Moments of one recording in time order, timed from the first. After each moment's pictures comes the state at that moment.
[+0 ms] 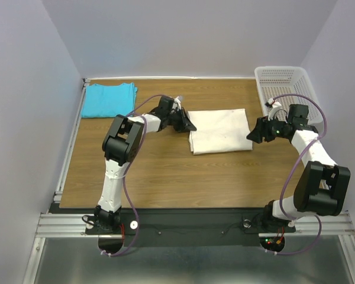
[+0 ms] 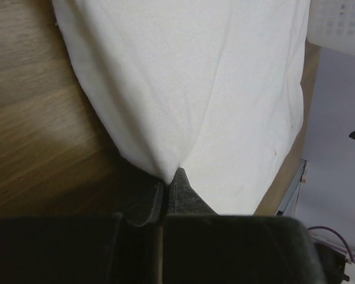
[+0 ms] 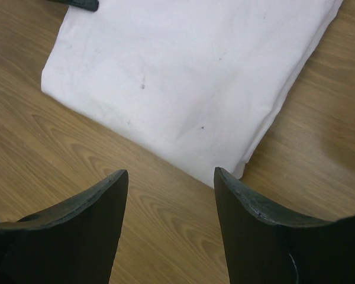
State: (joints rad) left arm -0.46 2.26 1.49 0.08 0.61 -0.76; right arm -0.23 1.42 0.96 -0.46 -0.80 -0.32
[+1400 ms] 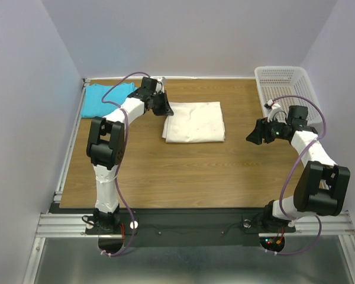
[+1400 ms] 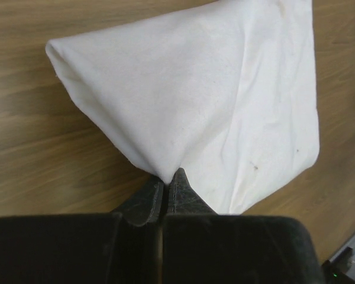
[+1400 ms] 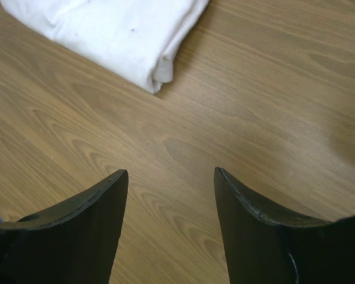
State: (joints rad) left arm -0.33 2.08 1.62 -0.34 0.38 -0.46; right arm -0.24 1.42 0.95 -0.46 -0.81 -0.34
